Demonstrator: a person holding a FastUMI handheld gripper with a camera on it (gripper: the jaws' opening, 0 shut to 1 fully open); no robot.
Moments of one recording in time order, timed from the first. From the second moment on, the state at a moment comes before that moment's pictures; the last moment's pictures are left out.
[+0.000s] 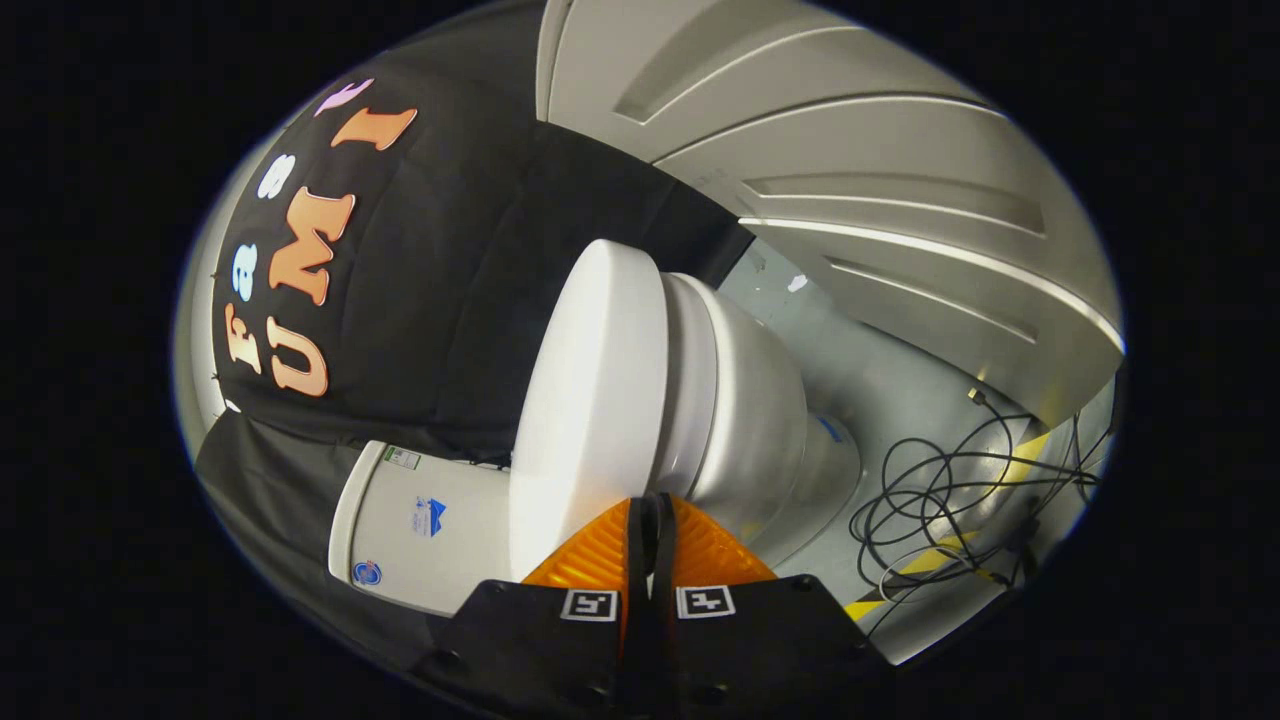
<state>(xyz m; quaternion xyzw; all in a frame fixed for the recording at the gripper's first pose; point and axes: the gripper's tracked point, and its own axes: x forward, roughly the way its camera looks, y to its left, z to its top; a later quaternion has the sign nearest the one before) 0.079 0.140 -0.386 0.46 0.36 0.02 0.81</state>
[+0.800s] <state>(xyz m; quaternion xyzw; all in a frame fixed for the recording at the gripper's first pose) 0.111 0.161 -0.305 0.28 0.30 -0.01 0.91</state>
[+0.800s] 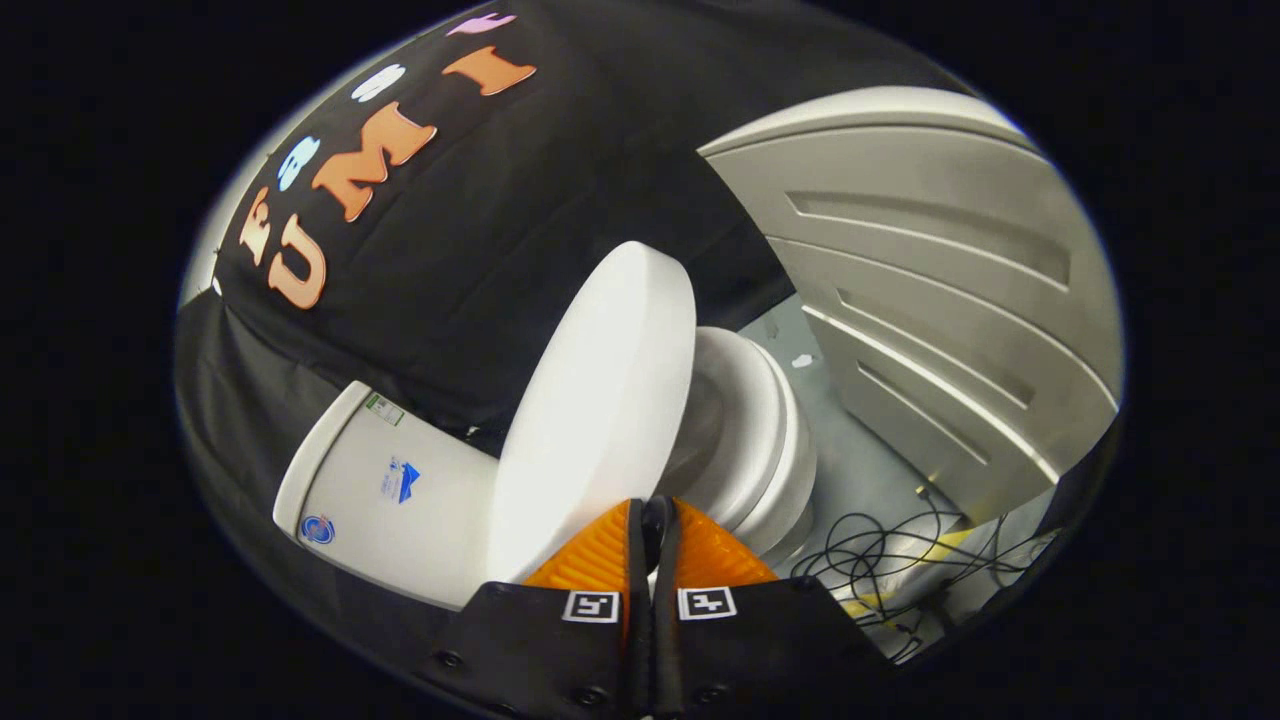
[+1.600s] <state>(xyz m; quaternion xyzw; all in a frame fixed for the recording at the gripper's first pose) 0.116 0.207 -0.229 0.12 0.26 -0.01 0.96</state>
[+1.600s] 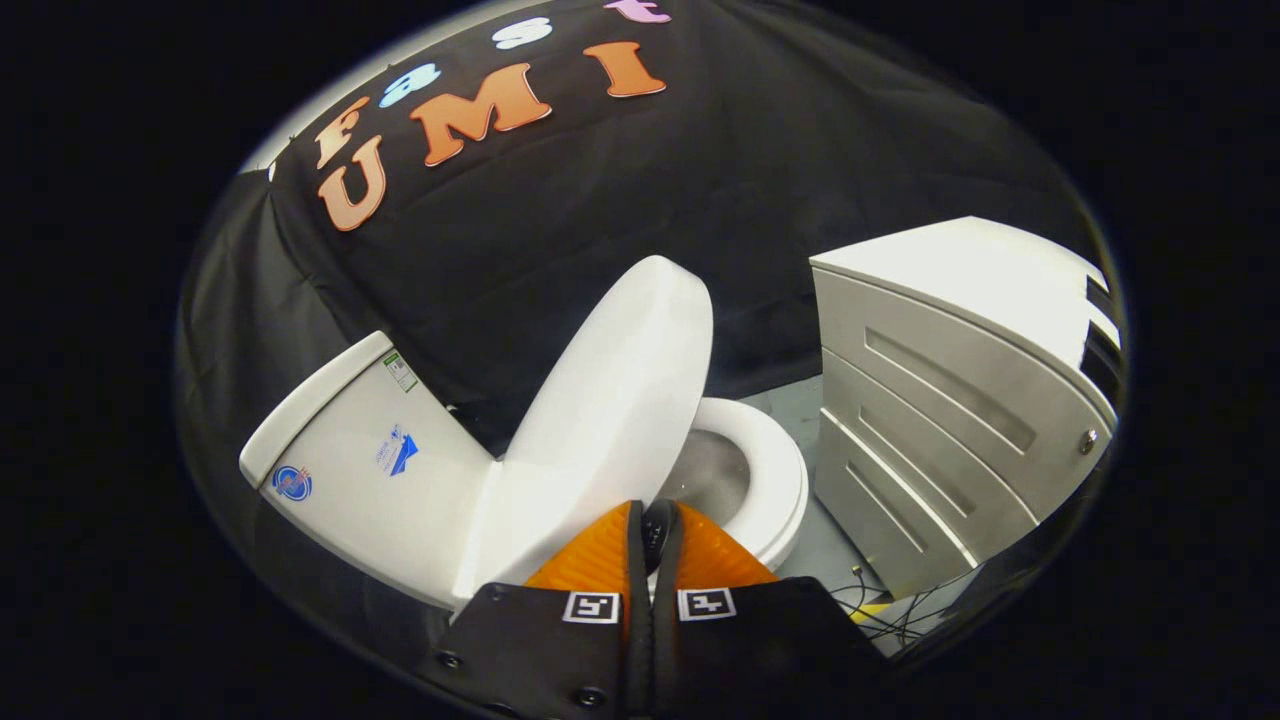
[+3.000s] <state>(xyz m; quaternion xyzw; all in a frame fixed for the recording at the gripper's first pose) 0.109 0.305 -0.151 -0.09 0.18 0.00 0.98</state>
